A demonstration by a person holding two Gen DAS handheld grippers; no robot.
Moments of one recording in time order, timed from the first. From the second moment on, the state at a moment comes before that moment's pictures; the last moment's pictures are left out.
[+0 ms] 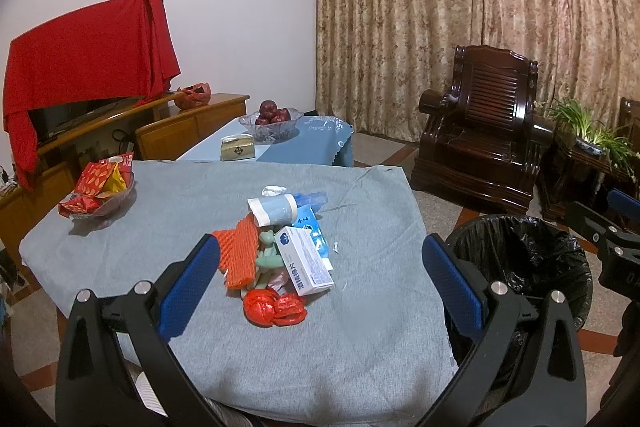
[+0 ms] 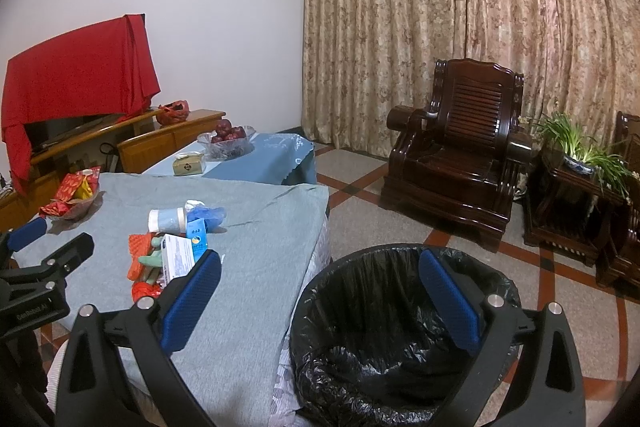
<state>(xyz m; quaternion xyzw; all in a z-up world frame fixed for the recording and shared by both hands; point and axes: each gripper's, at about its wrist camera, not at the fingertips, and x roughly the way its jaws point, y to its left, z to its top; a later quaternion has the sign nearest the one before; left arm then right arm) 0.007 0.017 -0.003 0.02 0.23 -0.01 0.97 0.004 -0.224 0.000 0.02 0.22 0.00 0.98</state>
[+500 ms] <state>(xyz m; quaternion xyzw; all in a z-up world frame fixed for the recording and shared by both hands) 0.007 0.017 -0.003 0.02 0.23 -0.01 0.97 0.006 -0.225 -0.003 0.02 0.22 0.01 0.98</state>
